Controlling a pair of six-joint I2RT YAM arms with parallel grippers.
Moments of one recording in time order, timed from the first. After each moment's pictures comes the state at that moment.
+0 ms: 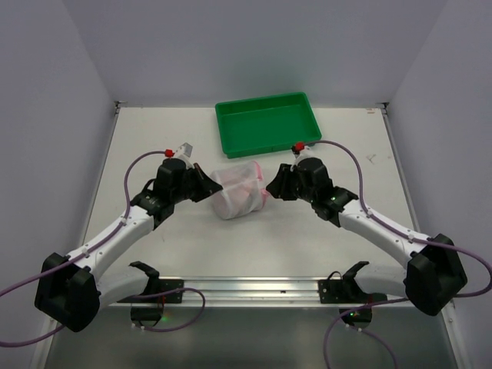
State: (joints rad) left arm -0.45 1.11 0.70 -0.14 0.19 -0.86; right arm 0.63 1.21 0.78 -0.10 -0.02 0.60
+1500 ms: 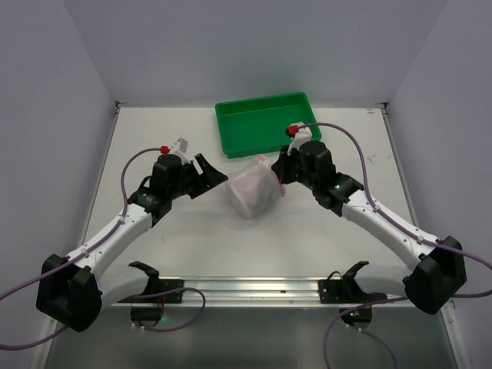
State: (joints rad) left arm -0.41 1.10 0.70 -0.13 0.22 -0.88; right arm 0.63 1.23 0.96 -0.18 0.04 0.33
